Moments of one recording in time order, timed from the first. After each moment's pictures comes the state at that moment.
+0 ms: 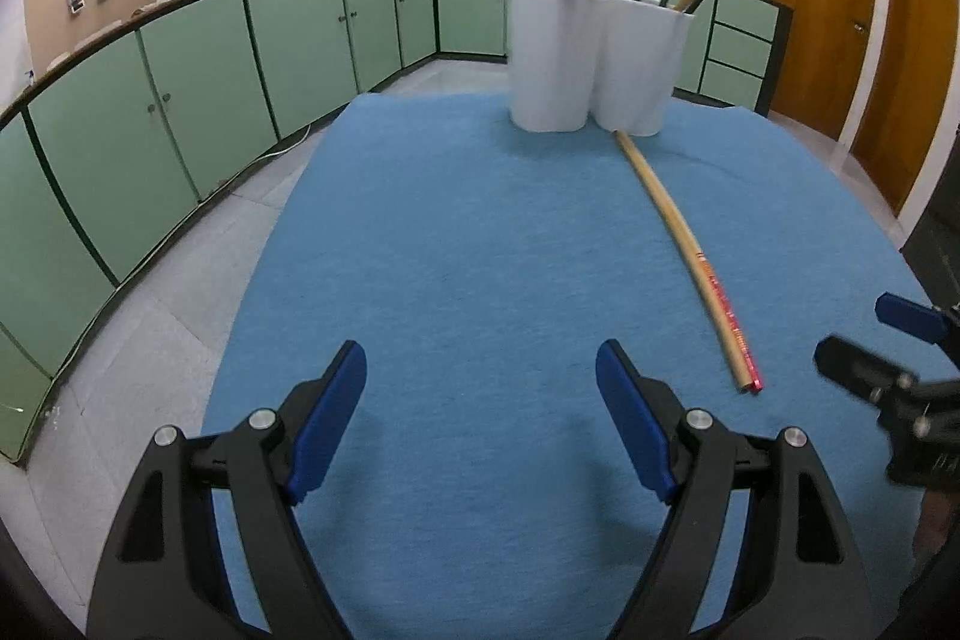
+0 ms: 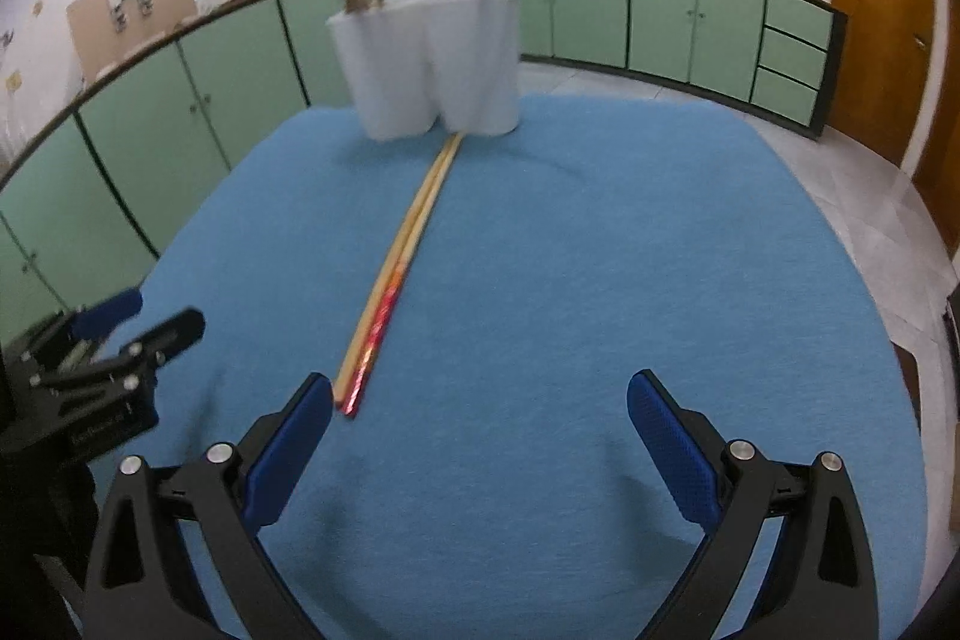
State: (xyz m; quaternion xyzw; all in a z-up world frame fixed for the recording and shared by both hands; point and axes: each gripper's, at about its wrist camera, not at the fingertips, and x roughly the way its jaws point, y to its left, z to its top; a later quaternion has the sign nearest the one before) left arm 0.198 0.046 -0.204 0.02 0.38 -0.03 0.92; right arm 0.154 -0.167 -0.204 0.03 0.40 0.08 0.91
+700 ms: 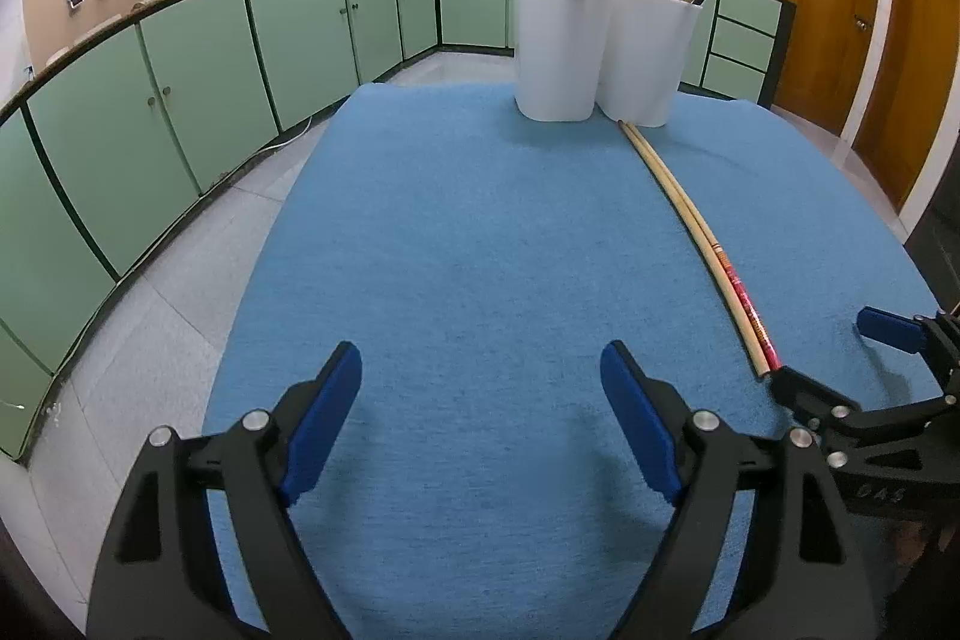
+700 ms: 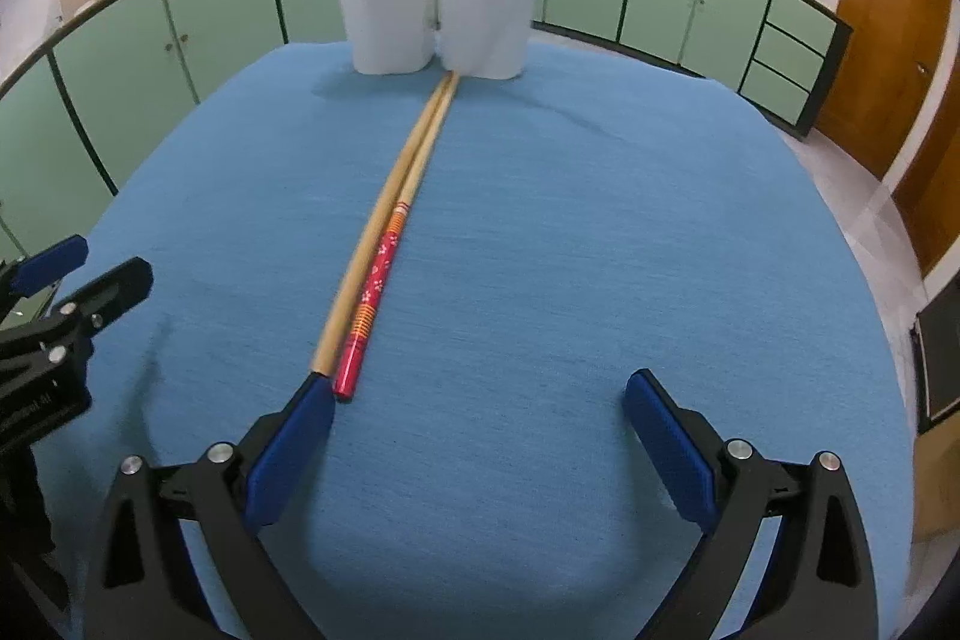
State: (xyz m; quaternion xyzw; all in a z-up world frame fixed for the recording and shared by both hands) left arm 0.201 0.044 -0.206 0.03 0.39 -0.03 0.92; right arm 0.163 -0.154 -0.223 -0.01 0.45 0.04 0.89
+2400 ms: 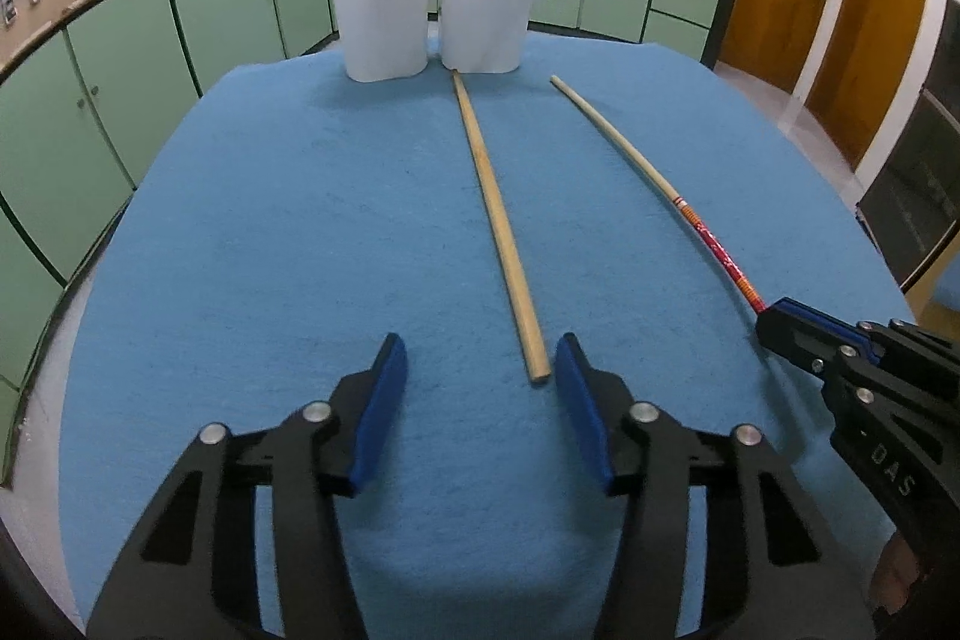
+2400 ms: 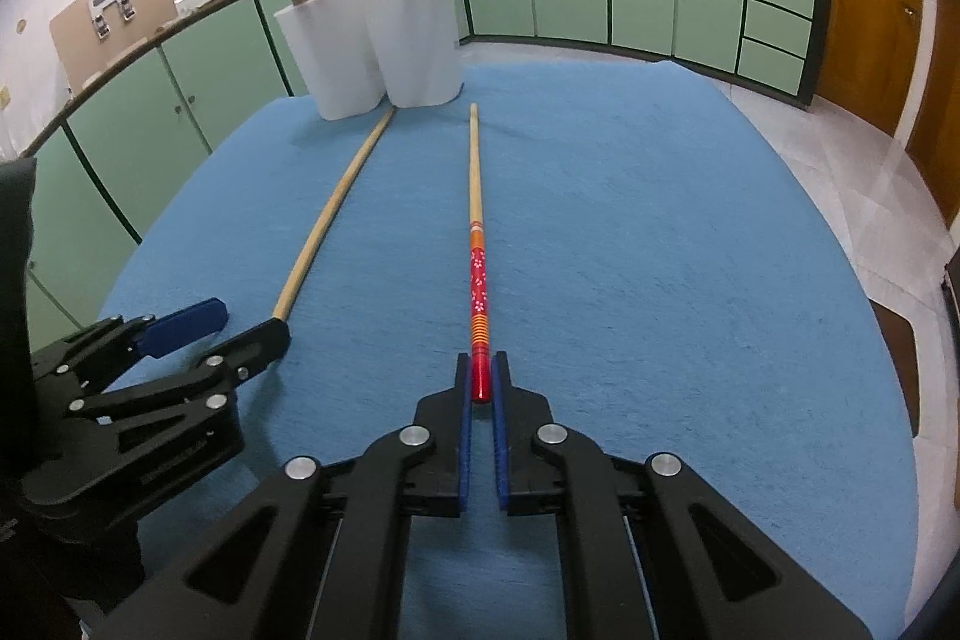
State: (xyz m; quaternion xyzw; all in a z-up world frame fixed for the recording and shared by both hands) left arm 0.201 -0.064 -0.225 0.03 0.43 -0.10 0.90; right arm 0.141 -0.217 -0.215 0.06 0.42 0.07 0.90
